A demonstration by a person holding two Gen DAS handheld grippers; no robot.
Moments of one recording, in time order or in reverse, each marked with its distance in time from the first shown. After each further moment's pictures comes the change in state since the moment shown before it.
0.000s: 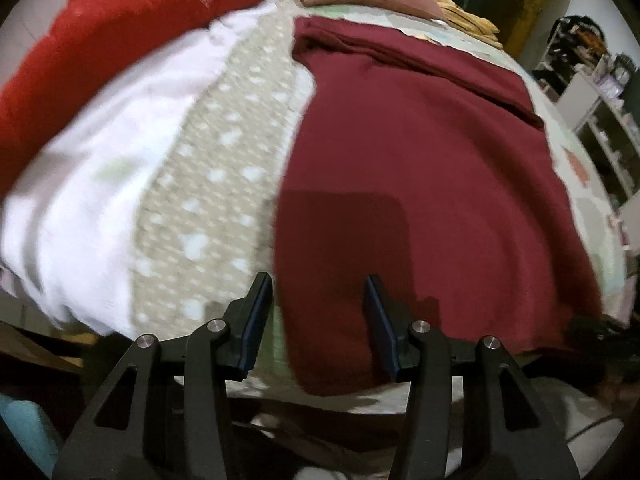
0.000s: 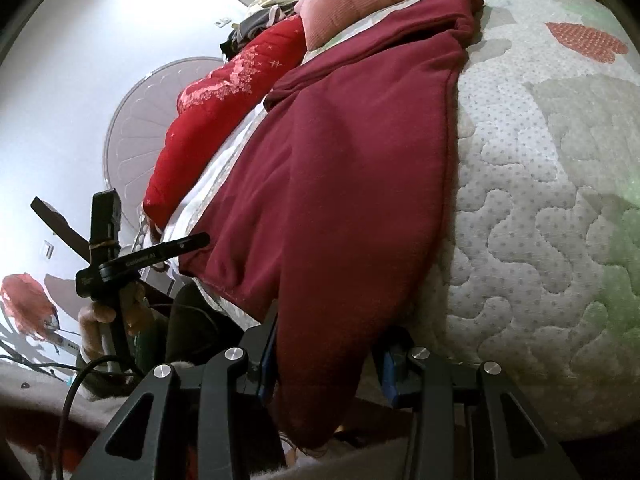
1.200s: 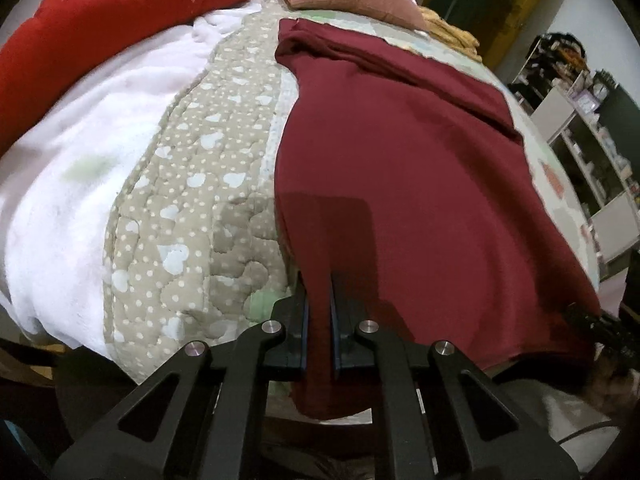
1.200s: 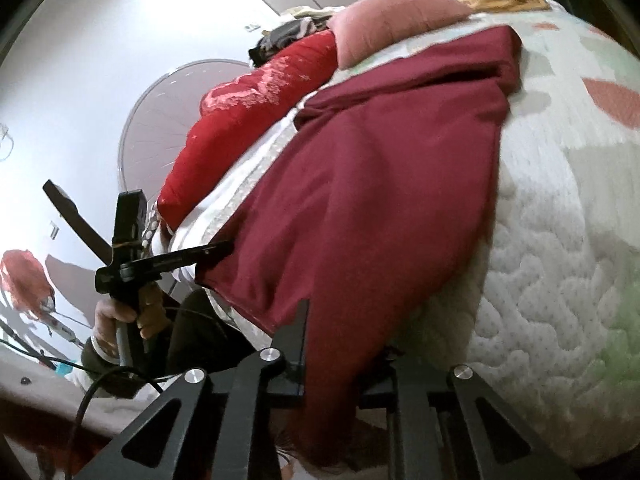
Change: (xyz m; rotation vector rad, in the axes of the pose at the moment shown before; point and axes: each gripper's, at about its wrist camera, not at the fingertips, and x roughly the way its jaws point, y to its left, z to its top) left arm 0.008 0.014 0.006 -0.036 -0.010 -0.179; right arm -0.009 0.031 0.016 -0.126 -0.066 0.007
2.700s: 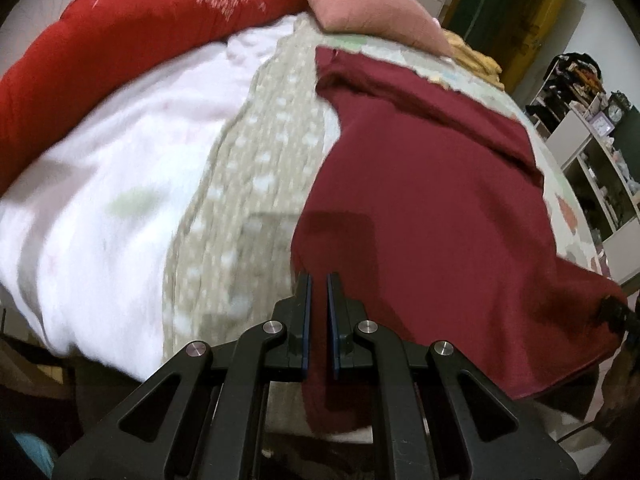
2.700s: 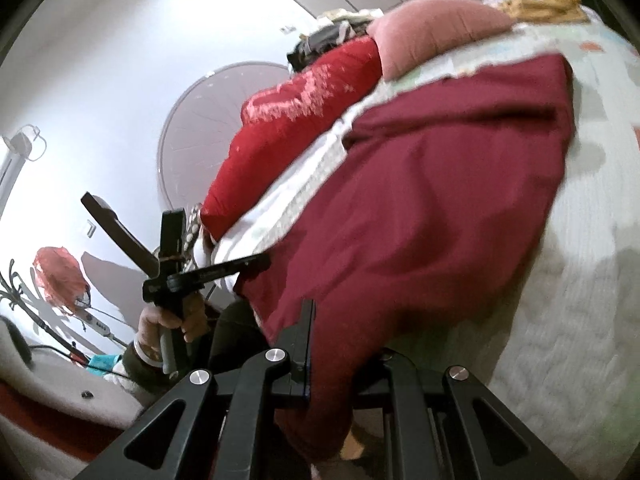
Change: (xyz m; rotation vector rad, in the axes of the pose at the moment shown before) left arm -0.013 0.023 0.031 -0.034 -0.066 0.066; right arm -0.011 0.012 0.043 -0.030 -0.011 0.154
